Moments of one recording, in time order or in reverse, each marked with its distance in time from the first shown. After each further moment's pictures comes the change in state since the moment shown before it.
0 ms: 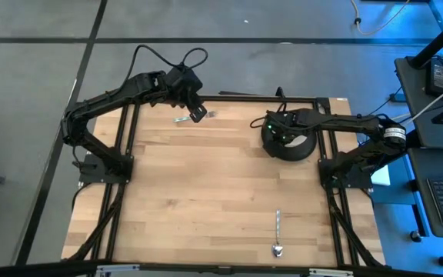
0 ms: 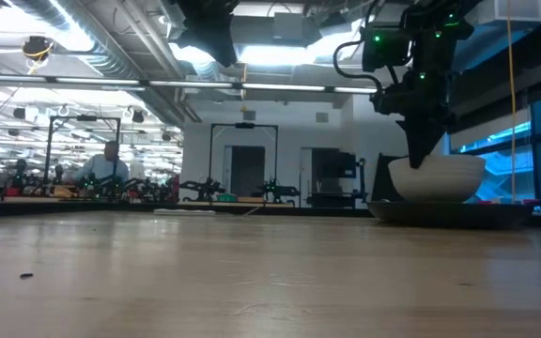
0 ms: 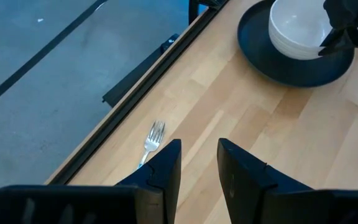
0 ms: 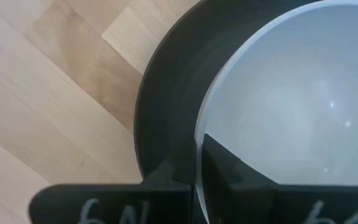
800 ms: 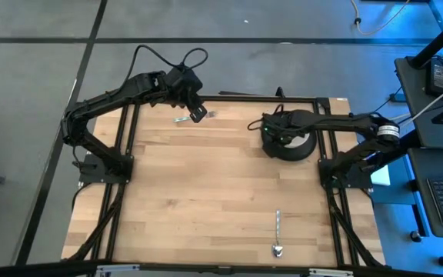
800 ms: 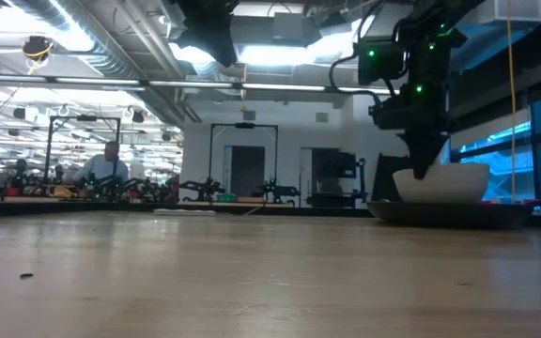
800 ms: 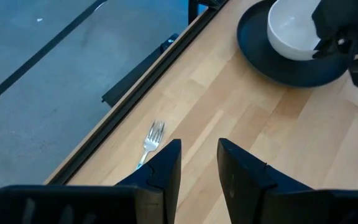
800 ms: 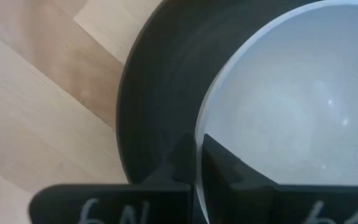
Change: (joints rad) left arm -0.003 0.000 0.000 0.000 0.000 -0.003; right arm 0.000 0.077 -0.001 -0.014 0.026 0.016
